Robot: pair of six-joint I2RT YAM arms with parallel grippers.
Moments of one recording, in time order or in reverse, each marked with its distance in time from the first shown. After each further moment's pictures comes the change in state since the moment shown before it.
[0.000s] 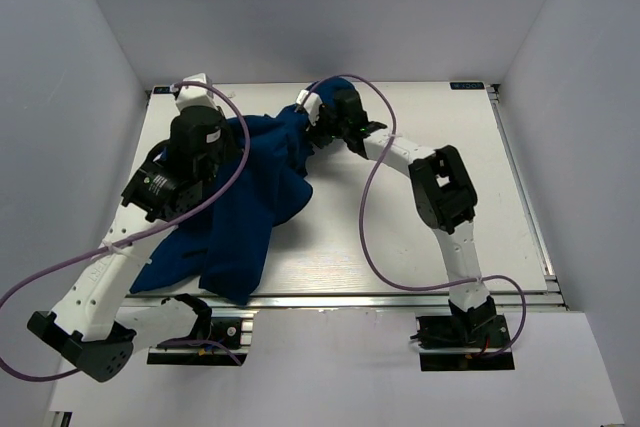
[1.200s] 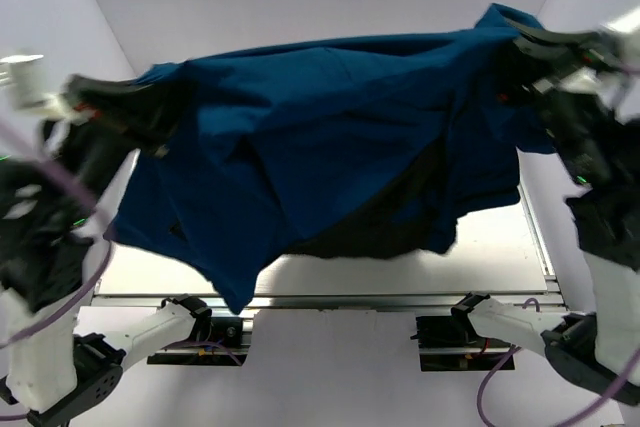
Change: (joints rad) left arm -0.002 -0.130 0.558 0.278 0.629 0.049; right arm 0.032 -1.140 0.293 -0.424 0.321 0.264
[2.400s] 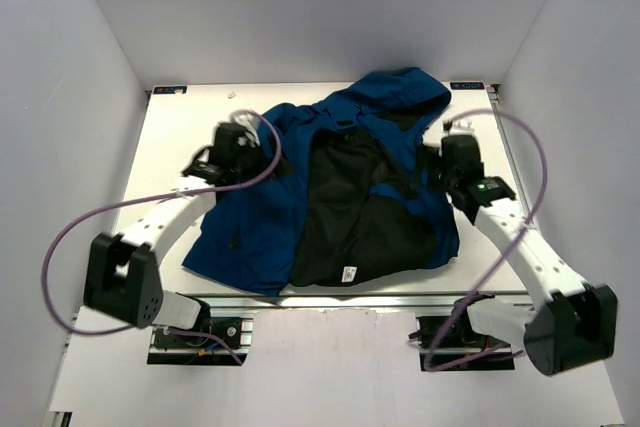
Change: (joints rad) left arm 0.209 0.407 -0.921 0.158 0.056 -0.112; right arm -0.277 0.044 -1.033 -0.103 0.281 0.544
